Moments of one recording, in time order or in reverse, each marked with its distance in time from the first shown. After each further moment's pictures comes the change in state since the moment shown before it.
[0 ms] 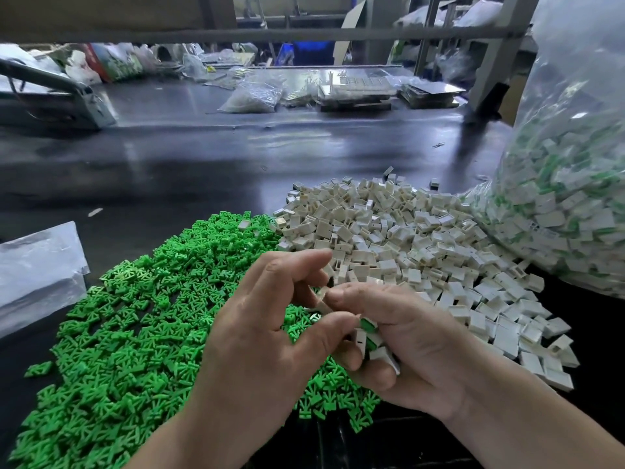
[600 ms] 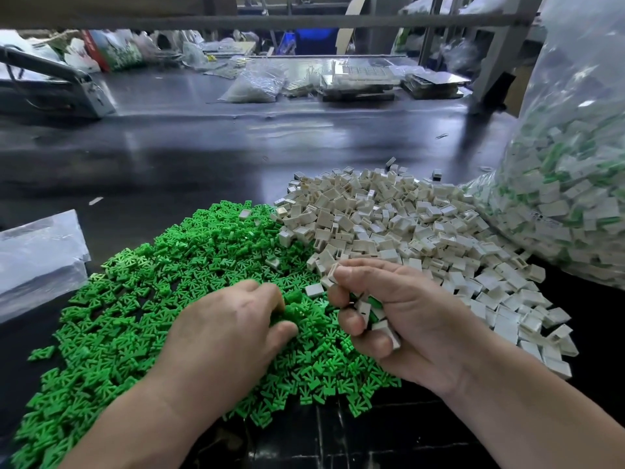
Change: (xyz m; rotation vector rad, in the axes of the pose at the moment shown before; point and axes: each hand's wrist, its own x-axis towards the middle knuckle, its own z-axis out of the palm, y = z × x) left_hand -0.002 -0.035 -0.018 0.737 -0.484 -0.207; right_hand 0.002 -0.004 0.000 -0.026 0.114 -0.114
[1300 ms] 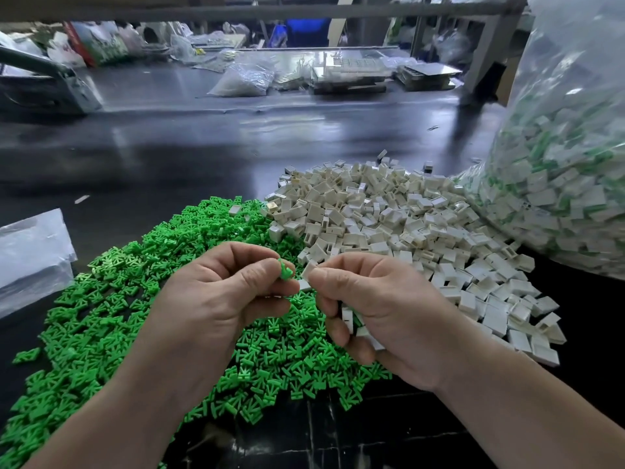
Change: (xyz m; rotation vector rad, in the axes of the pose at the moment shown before) left_hand 0.009 0.007 -0.005 -1.642 0.061 -0.237; right_hand -0.004 0.006 0.003 -0.345 0.023 -0.114
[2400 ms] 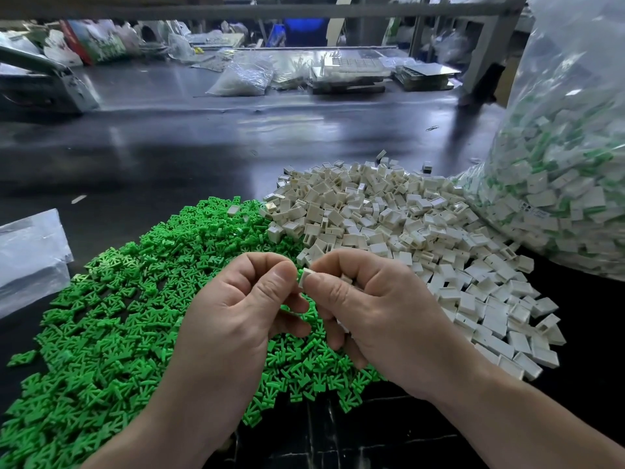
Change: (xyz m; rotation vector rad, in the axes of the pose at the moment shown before) left_hand -0.013 -0.015 0.019 0.008 -0.015 0.127; right_hand -0.003 0.010 0.000 -0.358 0.066 -0.296
